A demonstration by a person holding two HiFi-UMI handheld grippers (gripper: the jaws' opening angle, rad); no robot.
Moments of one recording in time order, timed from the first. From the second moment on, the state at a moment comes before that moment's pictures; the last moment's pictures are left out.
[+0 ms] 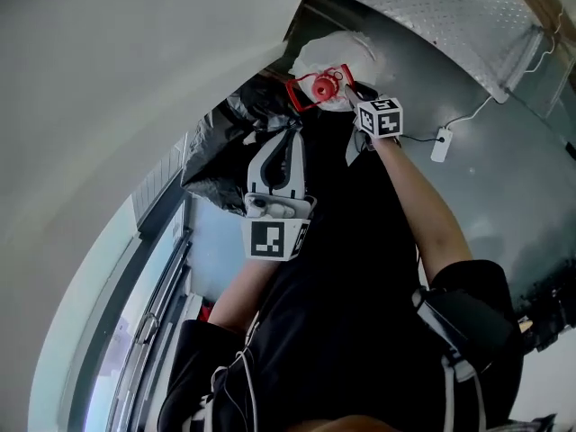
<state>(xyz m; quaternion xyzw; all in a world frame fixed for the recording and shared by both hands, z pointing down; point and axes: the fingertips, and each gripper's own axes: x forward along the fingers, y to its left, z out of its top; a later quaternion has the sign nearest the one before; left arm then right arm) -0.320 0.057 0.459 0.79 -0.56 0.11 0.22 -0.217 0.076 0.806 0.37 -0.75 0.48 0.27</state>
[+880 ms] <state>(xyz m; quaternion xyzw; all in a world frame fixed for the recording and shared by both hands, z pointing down) -0.196 0.033 0.378 0.89 -0.41 0.01 0.19 0.000 0.054 0.649 0.58 -0.67 0.44 0.13</state>
